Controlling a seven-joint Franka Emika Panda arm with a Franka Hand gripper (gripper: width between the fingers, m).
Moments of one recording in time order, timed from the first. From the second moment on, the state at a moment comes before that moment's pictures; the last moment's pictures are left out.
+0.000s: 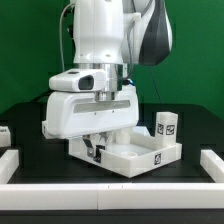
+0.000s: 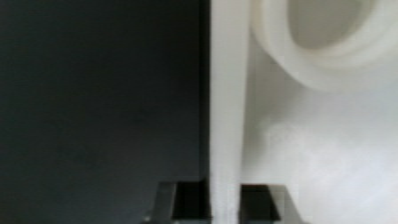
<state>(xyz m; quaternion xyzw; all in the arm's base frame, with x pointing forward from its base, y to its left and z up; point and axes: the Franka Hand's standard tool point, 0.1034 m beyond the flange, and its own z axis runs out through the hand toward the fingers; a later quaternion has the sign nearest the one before) 0.523 -0.051 0.023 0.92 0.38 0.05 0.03</state>
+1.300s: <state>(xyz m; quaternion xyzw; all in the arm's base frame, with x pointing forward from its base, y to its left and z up) 0.597 0.017 0.041 0.82 0.56 0.09 0.08</state>
